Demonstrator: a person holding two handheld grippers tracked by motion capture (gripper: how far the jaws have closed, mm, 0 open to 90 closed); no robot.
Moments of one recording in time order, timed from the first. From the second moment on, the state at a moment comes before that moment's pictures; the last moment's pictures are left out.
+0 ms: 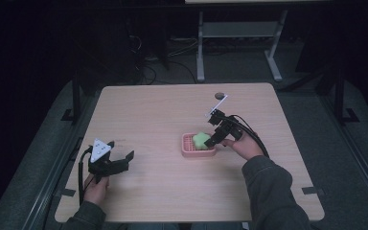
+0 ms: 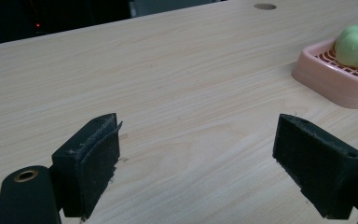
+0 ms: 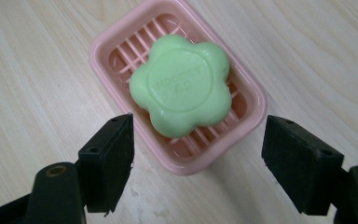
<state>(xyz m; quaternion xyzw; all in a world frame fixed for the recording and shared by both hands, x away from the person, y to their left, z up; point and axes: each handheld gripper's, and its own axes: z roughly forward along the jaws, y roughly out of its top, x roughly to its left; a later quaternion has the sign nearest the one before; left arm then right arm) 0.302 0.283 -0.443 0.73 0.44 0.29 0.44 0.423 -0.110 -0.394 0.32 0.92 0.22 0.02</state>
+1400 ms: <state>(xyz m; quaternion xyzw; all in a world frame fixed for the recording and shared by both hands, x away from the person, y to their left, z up) 0.302 0.282 -0.444 0.73 0.44 0.29 0.44 0.398 -0.144 -0.389 0.34 0.92 0.22 0.03</state>
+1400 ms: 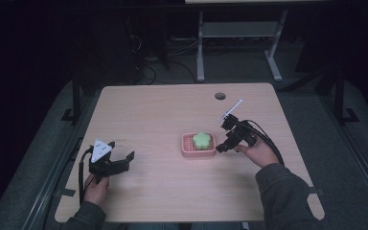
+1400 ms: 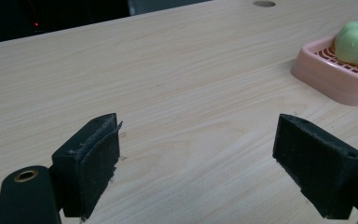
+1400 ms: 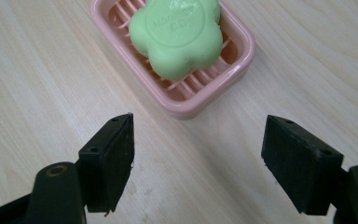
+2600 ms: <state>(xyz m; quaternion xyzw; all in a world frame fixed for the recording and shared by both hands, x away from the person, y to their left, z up) 0.302 0.281 -0.445 0.73 0.44 0.29 0.44 0.367 -0.180 -0.412 0.36 0.90 0.23 0.02</state>
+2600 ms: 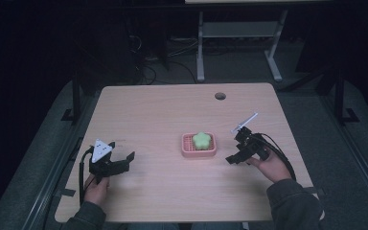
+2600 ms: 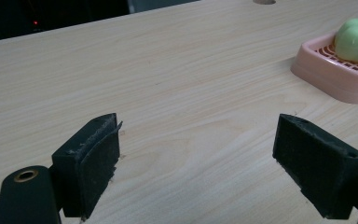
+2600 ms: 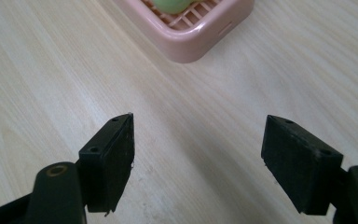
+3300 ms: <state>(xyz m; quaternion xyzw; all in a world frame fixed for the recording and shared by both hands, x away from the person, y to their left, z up) 0.302 0.281 -0.446 0.73 0.44 0.29 0.44 0.347 -0.201 -0.424 0.37 0.89 0.25 0.01</state>
